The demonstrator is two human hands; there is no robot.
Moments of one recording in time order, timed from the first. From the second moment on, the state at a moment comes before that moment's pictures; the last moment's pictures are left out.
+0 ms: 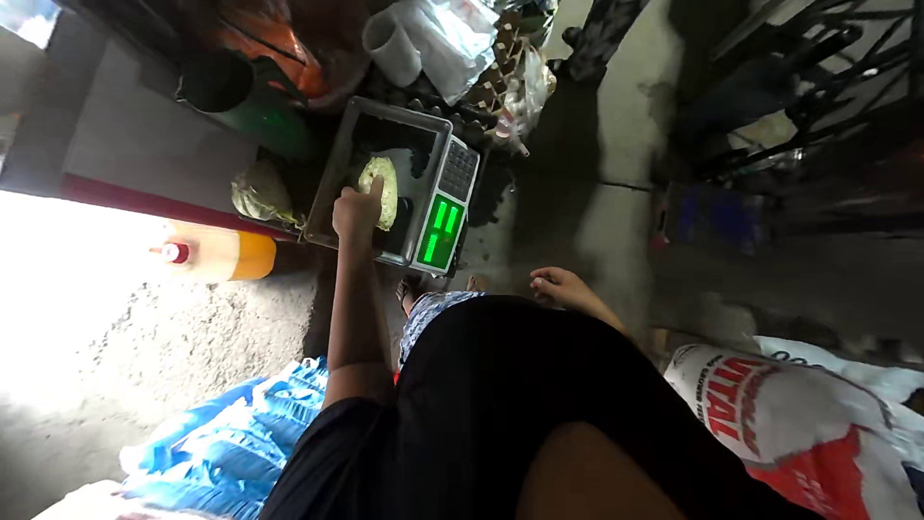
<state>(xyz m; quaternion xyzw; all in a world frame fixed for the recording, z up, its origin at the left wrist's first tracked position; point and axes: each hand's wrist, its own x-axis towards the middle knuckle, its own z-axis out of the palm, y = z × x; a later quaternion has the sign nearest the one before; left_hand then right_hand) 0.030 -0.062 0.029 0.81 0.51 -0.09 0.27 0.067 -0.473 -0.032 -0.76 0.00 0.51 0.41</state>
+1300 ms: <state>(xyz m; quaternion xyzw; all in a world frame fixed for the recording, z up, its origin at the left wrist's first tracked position) 0.000 -0.091 0.026 0.84 0.49 0.08 0.22 0.069 -0.459 -0.052 -0.76 -0.18 0.51 0.36</state>
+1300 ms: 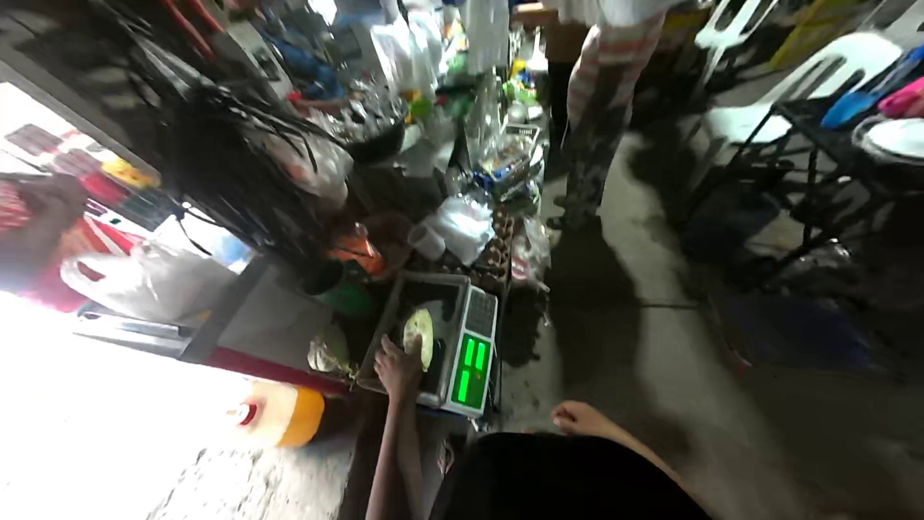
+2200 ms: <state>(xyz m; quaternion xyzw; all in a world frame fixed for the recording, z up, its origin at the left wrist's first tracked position) 0.000 -0.068 0.047 0.55 0.40 0.14 0.72 0.069 -0.448 -0.062 -0.76 -0.20 0.49 0.38</state>
